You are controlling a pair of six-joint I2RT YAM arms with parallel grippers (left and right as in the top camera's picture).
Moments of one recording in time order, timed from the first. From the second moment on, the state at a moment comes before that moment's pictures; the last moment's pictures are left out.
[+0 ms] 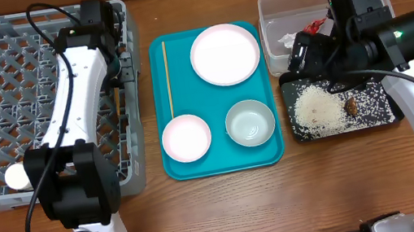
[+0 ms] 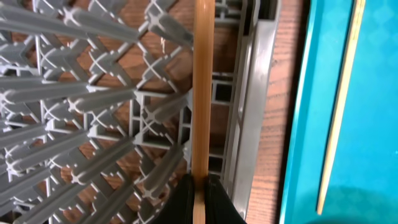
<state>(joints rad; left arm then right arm) -0.06 2.03 1.82 -1.10 -0.18 -0.09 0.20 1.52 1.63 -1.27 -0.10 0.59</state>
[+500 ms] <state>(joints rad) -0.06 2.04 1.68 -0.99 -0.18 -0.07 0.20 1.52 1.63 -1.27 -0.10 0.59</state>
